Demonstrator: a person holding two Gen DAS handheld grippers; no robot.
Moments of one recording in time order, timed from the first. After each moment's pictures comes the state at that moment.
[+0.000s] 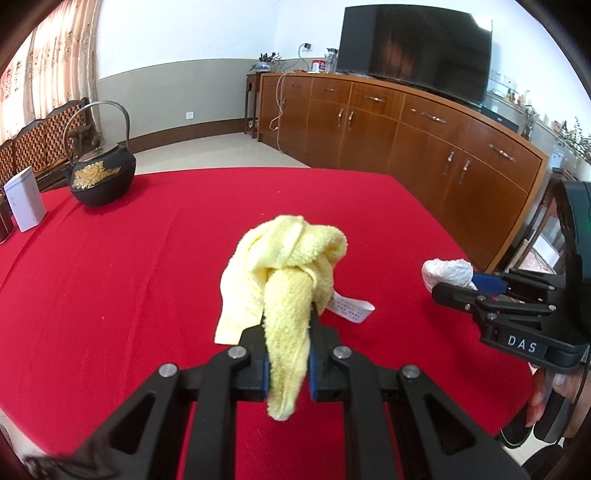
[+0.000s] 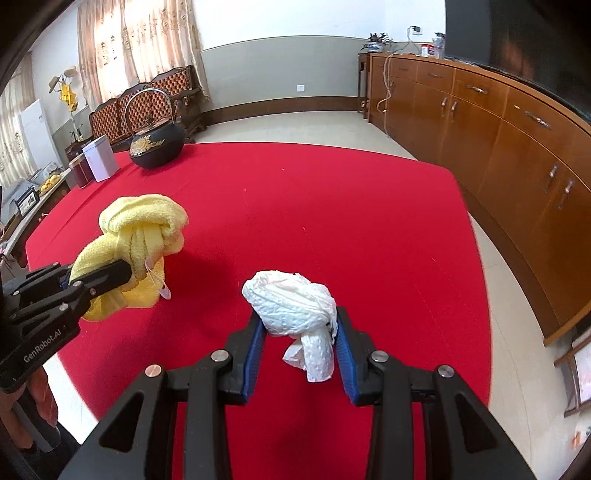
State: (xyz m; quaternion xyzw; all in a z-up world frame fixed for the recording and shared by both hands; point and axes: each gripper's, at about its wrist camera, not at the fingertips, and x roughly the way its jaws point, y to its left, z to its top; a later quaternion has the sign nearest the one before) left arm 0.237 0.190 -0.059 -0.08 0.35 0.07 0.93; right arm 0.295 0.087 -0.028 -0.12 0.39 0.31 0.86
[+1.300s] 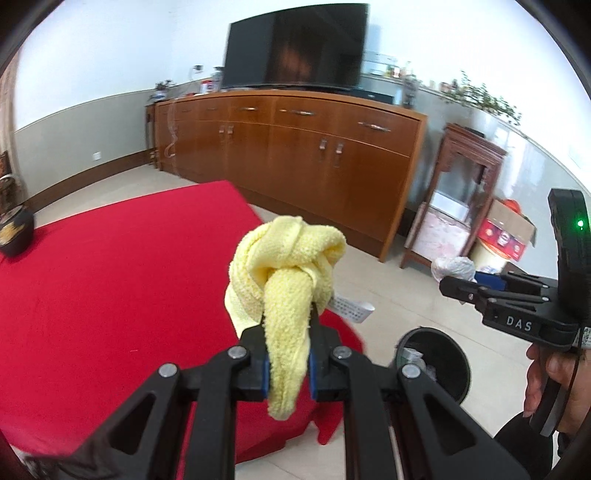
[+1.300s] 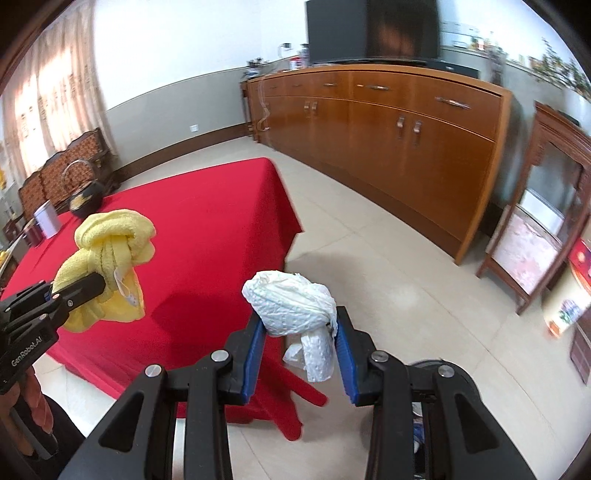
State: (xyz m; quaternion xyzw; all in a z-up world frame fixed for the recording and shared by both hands) left arm 0.192 0.002 -0.034 -0.03 0.31 -0.11 0.94; right arm 0.174 -0.172 0.011 -0.02 0.36 0.13 0.92
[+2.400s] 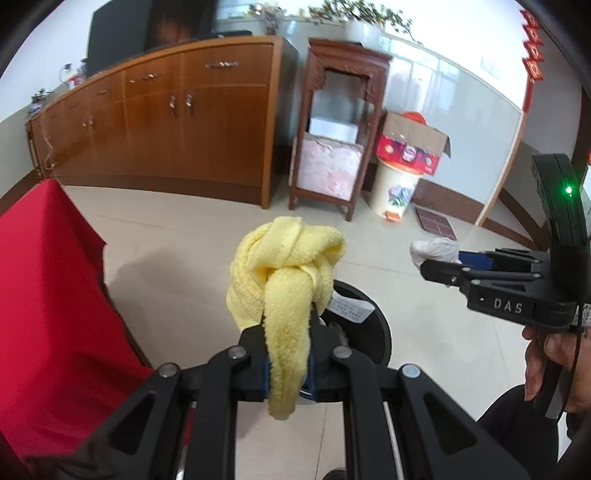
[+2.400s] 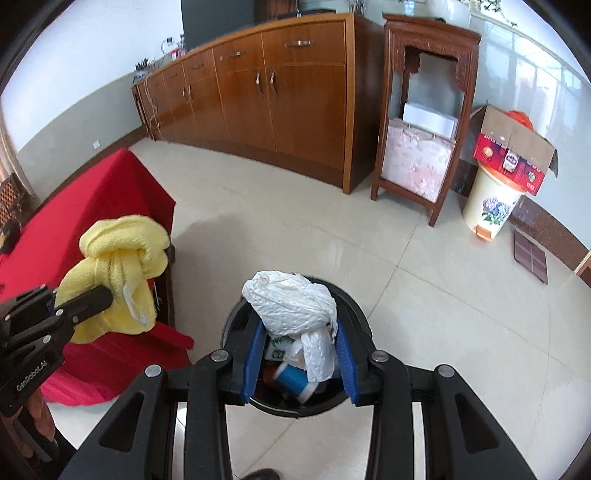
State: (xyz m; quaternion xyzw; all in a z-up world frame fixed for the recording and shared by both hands) left arm 0.194 -0.204 -0.100 0.06 0.37 -0.30 0.88; right arm 0.111 -0.401 -0.062 0.04 0.42 -0.04 0.91
